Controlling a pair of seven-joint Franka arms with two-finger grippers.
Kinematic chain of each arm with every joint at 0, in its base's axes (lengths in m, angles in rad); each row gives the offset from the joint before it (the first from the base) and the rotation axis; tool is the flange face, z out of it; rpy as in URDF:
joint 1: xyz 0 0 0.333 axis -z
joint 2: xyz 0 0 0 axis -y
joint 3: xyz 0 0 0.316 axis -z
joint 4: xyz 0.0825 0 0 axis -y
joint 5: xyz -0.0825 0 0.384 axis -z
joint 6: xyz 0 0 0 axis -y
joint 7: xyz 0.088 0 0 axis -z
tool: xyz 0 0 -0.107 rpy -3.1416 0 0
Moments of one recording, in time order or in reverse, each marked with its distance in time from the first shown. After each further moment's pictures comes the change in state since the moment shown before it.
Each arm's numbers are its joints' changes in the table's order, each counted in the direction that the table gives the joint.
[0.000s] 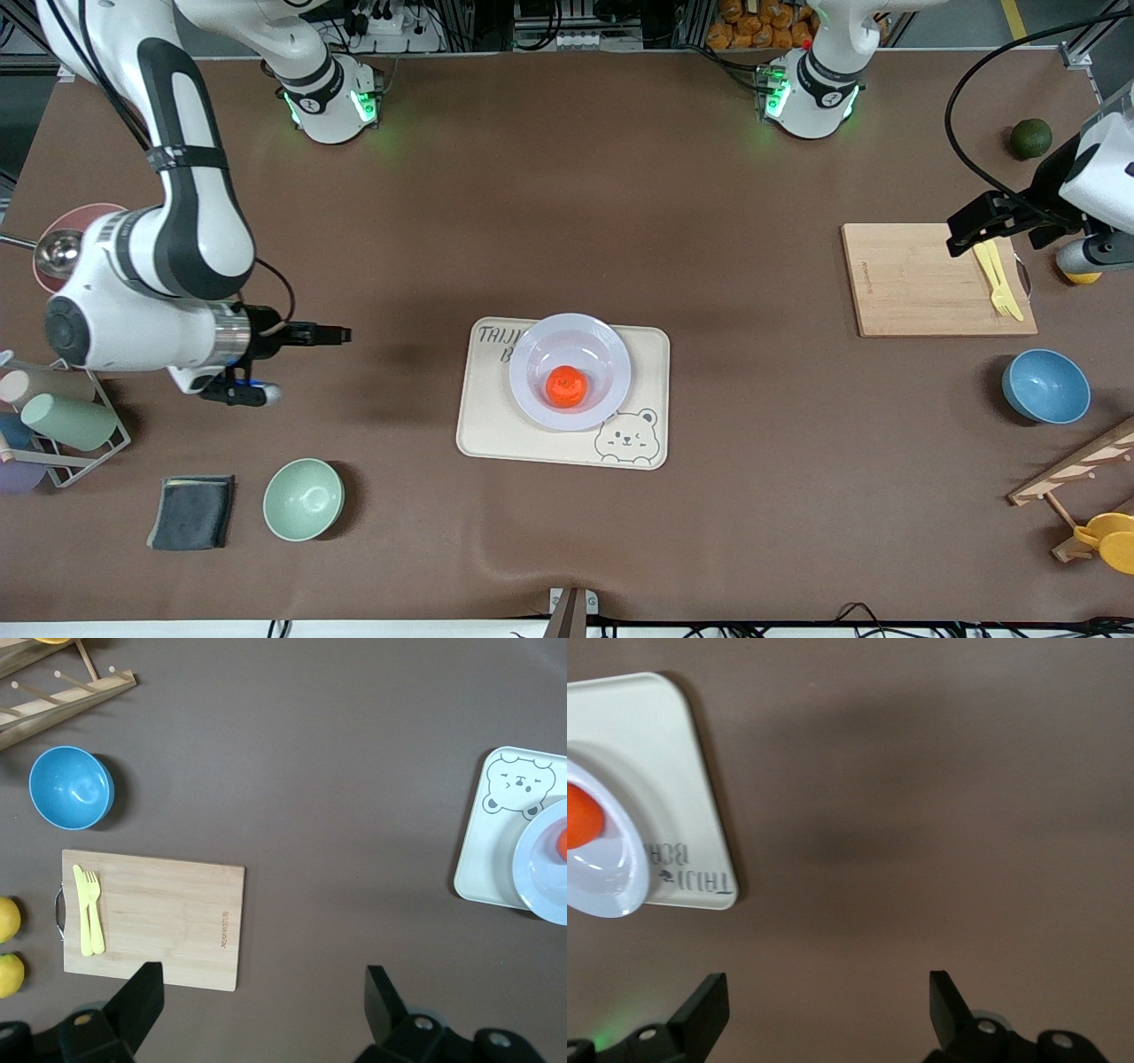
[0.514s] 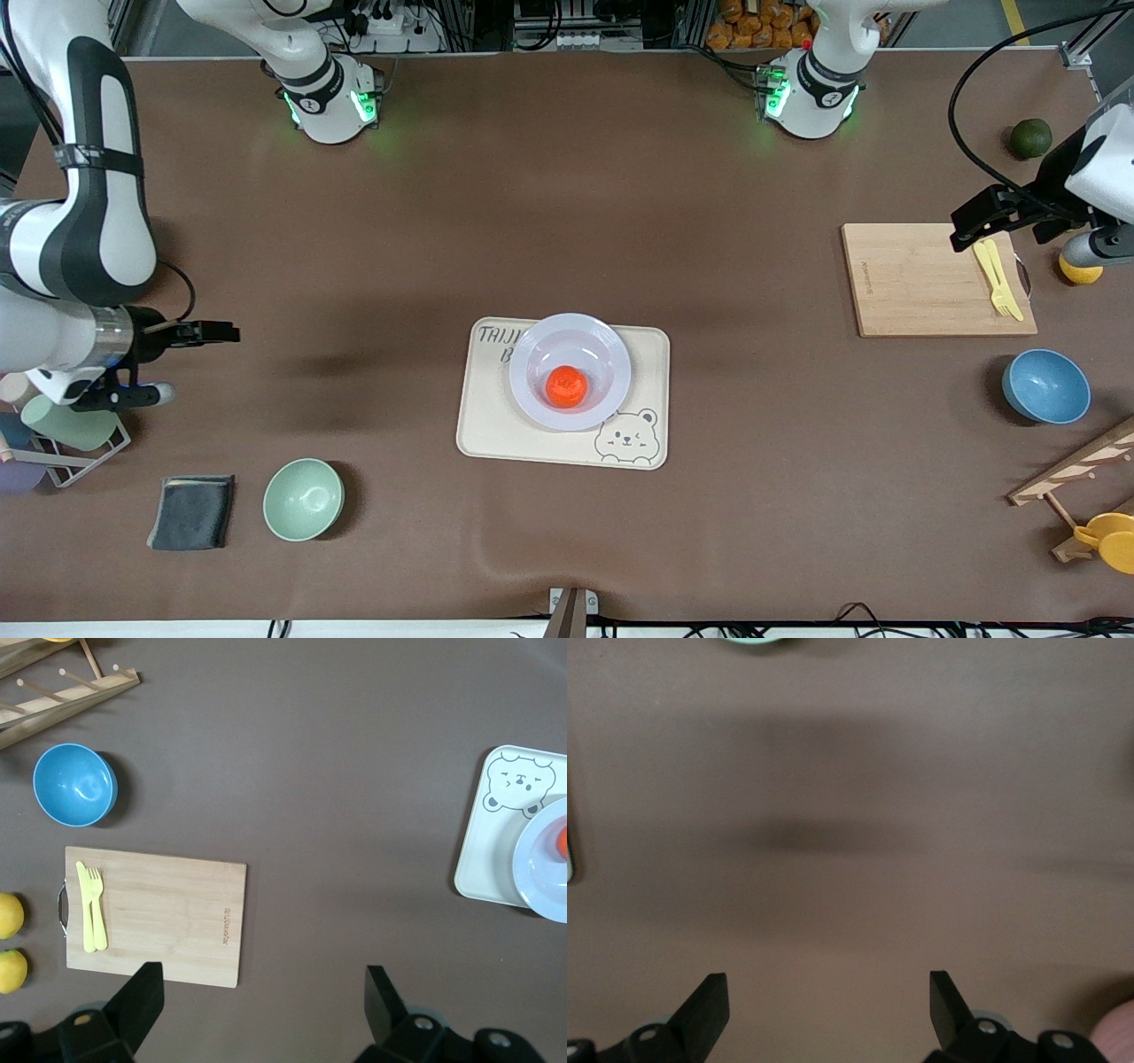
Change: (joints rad) left arm -0.003 0.010 -0.002 0.002 0.000 -0.019 0.000; right arm 0.161 0.005 -0.006 0.099 0.261 -0.047 -0.260
